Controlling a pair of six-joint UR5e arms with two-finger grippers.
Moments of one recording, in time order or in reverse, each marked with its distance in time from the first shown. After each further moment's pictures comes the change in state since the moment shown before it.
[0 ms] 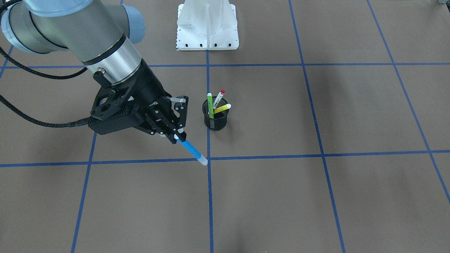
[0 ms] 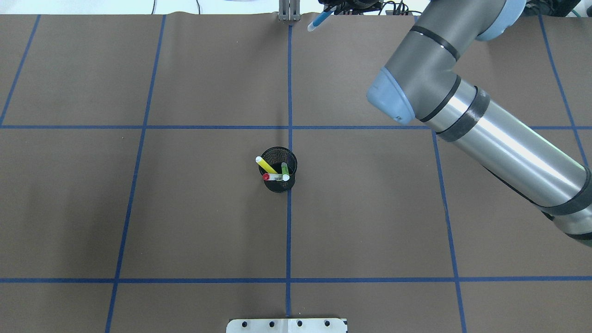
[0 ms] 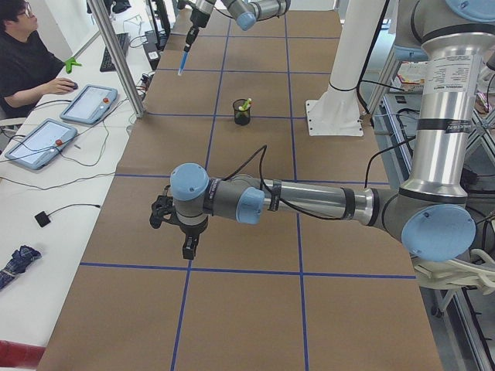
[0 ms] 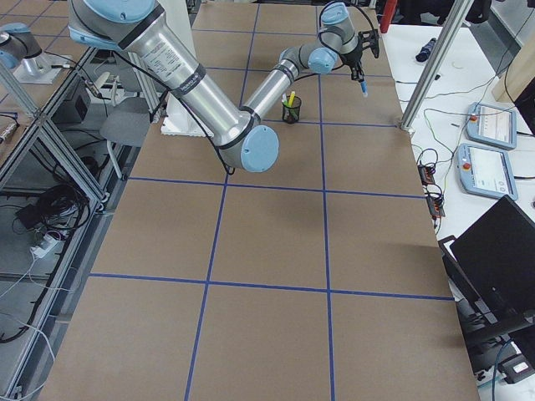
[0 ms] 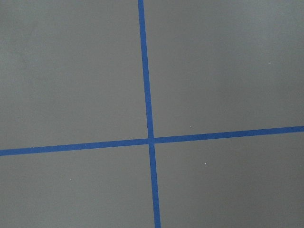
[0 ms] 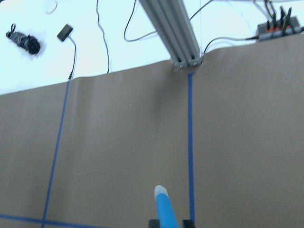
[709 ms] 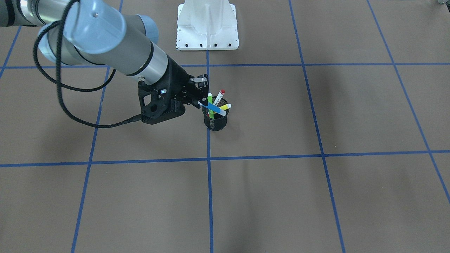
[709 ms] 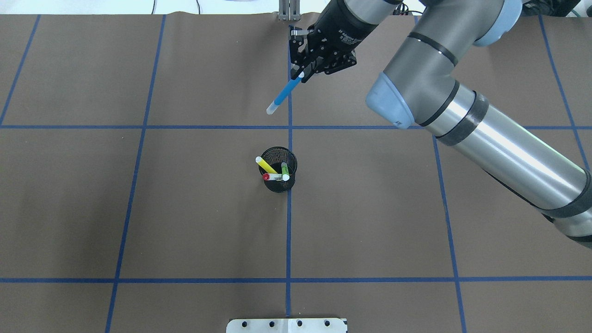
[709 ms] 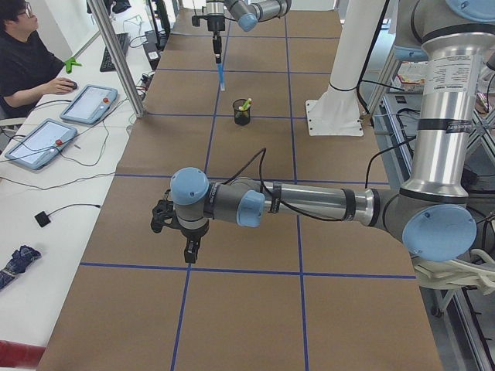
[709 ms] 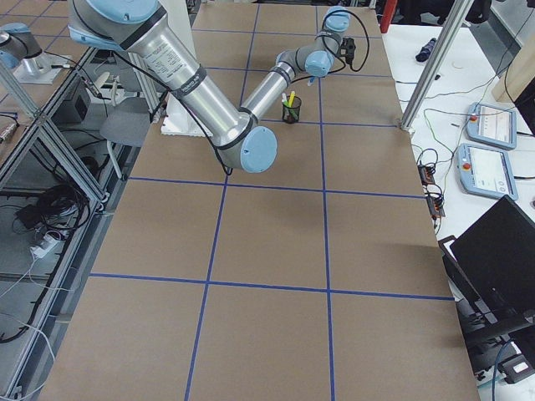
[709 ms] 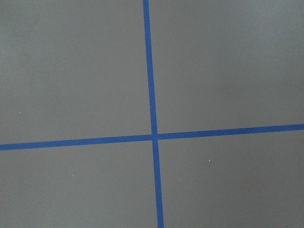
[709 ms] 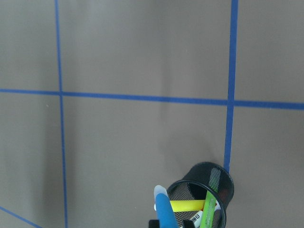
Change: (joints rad) left arm -0.001 0.004 0.019 0.002 0.000 0.000; right arm 0.036 -0.011 0.047 0.002 0.663 0.009
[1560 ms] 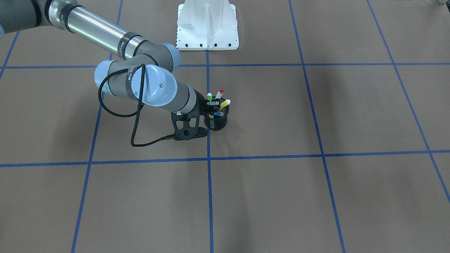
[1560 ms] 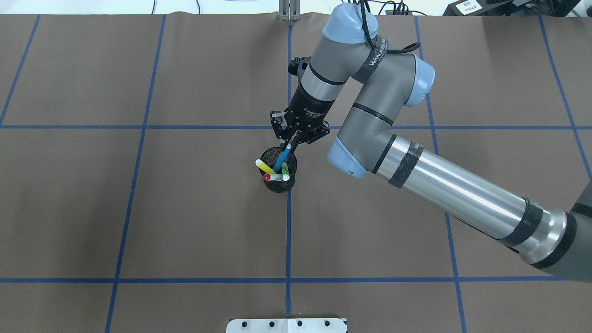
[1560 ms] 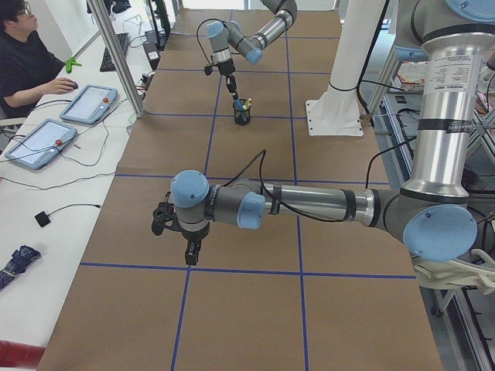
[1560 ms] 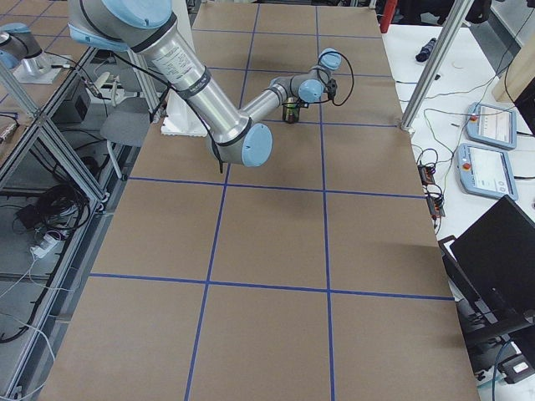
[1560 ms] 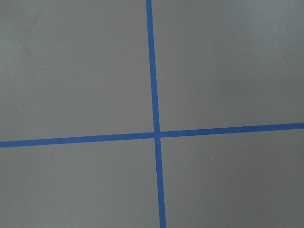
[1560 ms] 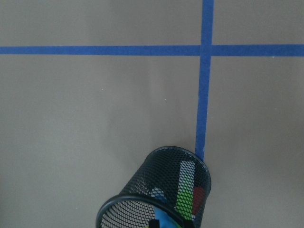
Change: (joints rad) left arm 0.000 0.002 0.009 -0.003 0.000 0.000; right arm -0.184 0.024 -0.258 0.006 0.061 -0.033
